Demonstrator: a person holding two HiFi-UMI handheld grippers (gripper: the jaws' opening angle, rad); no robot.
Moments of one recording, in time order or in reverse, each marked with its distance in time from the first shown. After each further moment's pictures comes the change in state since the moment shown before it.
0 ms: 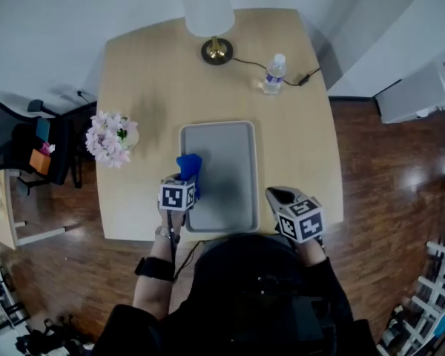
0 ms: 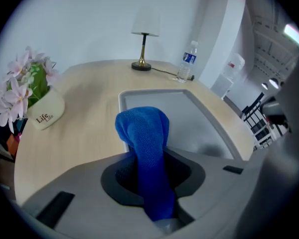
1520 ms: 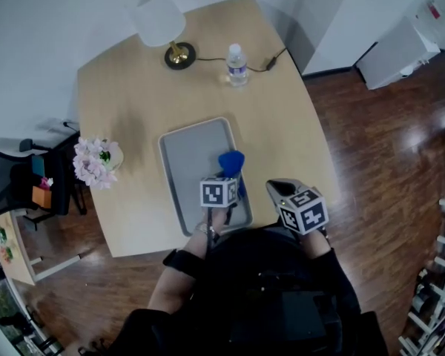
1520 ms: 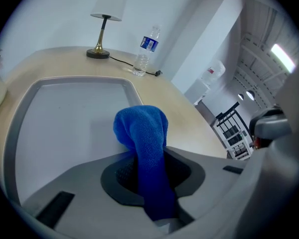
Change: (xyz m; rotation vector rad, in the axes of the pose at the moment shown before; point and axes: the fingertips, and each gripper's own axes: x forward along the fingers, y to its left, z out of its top) left arm 0.057 -0.193 0.023 -0.001 0.018 -0.280; right arm -0.029 -0.031 -0.023 0.108 -0.047 -0.069
